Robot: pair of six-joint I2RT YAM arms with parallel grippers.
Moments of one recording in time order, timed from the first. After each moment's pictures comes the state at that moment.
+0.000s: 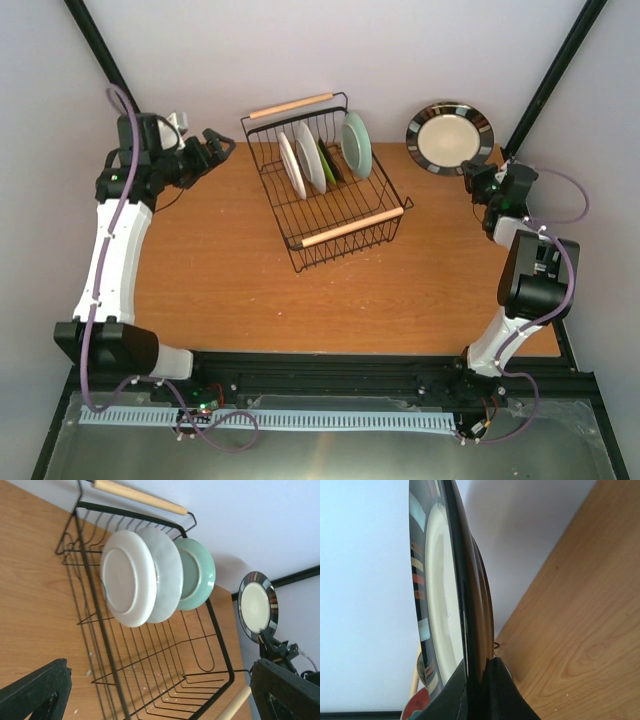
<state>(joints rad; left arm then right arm) 0.02 1.37 1.57 -0.77 0.50 -0.57 -0.26 1.81 1.02 0.56 -0.55 1.19</state>
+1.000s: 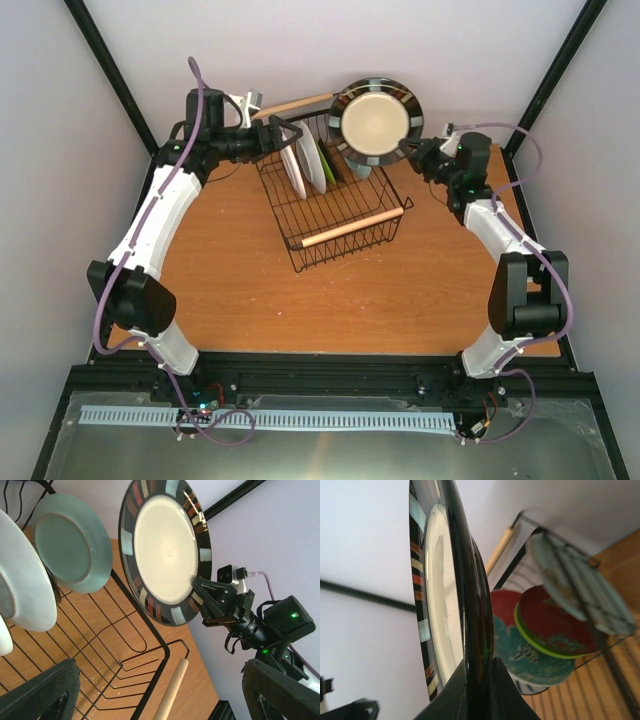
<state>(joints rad) -0.25 1.67 1.81 -0.60 0.70 -0.56 0.03 1.65 1.21 0.28 -0.64 1.06</state>
